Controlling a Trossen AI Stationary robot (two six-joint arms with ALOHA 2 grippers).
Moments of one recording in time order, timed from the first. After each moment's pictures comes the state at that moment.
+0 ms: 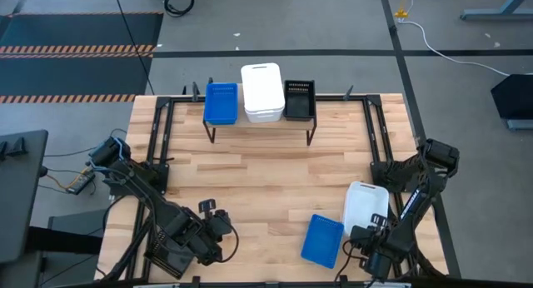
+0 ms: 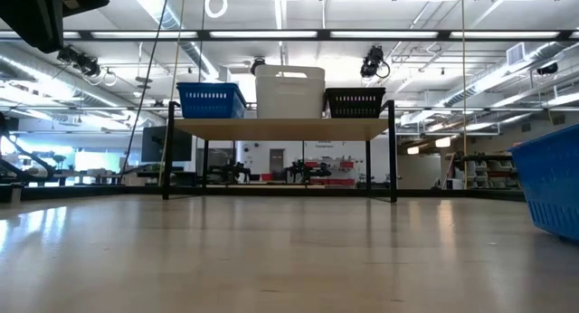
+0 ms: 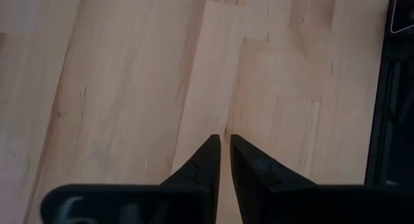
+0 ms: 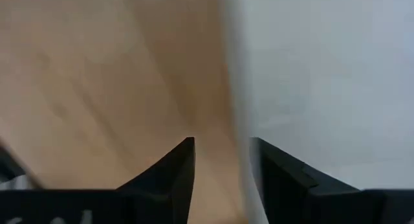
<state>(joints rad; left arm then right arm) -0.74 1.66 1.27 -0.85 -0.36 -0.88 1.11 1.72 0.97 -0.84 -0.02 1.54</state>
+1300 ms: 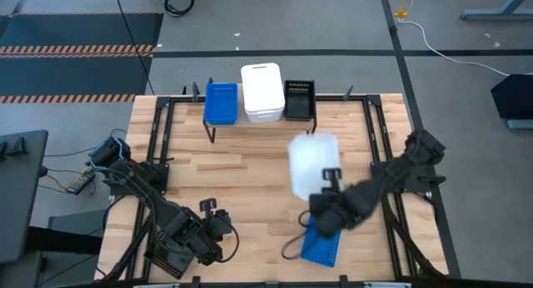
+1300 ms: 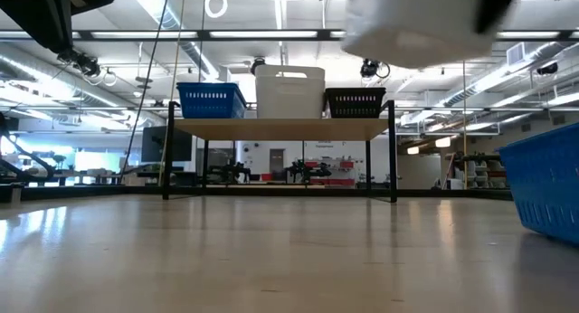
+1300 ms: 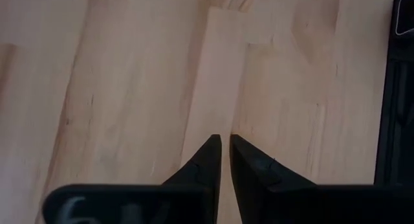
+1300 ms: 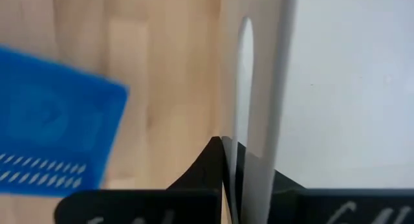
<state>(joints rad) -0.74 1.66 1.27 -0.85 -0.39 -0.85 0.62 1.72 1.57 -1.46 0.43 0.57</state>
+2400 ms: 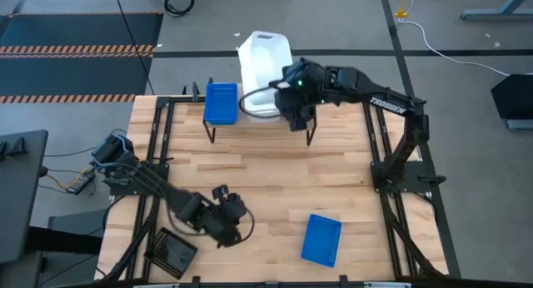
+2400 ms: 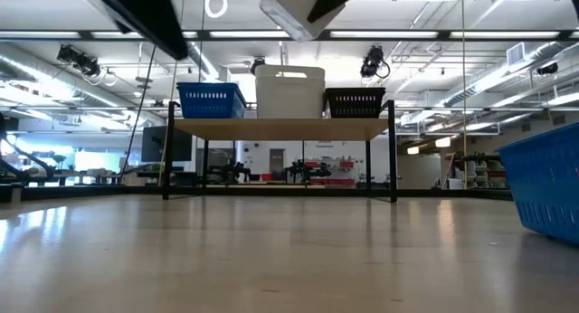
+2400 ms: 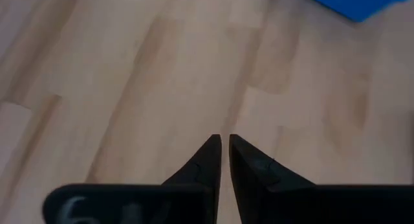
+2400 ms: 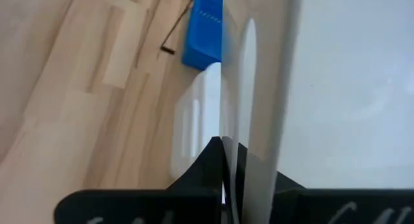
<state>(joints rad) -0.59 1.66 1.27 -0.73 -0.48 -0.80 -0.23 1.72 2.03 -1.07 0.13 -0.60</state>
